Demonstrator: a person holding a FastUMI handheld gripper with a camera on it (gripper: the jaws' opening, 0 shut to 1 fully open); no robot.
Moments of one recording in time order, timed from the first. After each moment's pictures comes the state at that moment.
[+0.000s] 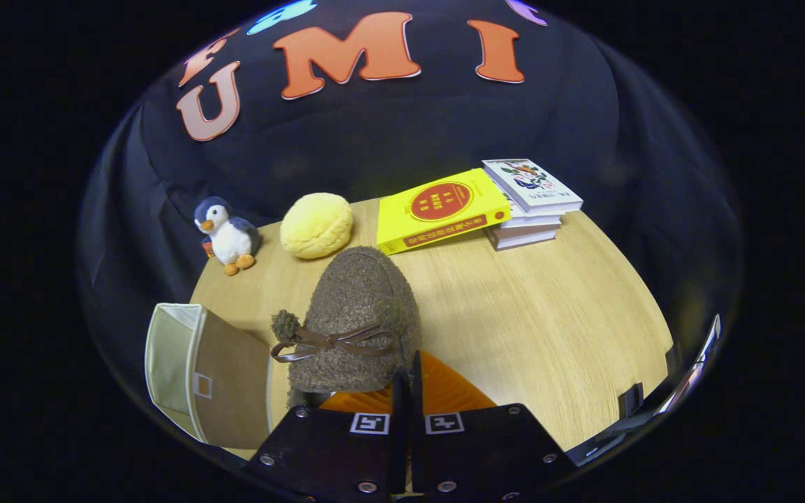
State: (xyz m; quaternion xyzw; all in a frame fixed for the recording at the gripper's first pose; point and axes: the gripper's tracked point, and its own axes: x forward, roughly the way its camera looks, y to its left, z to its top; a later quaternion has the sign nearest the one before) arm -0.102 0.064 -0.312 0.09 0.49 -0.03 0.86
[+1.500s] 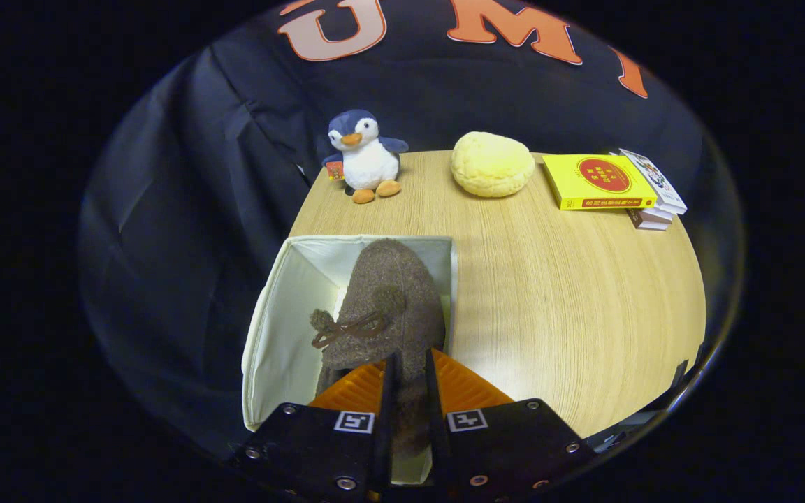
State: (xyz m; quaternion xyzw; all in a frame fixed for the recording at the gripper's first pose) arm -0.146 0.336 -0.297 0.06 0.59 0.10 0.80
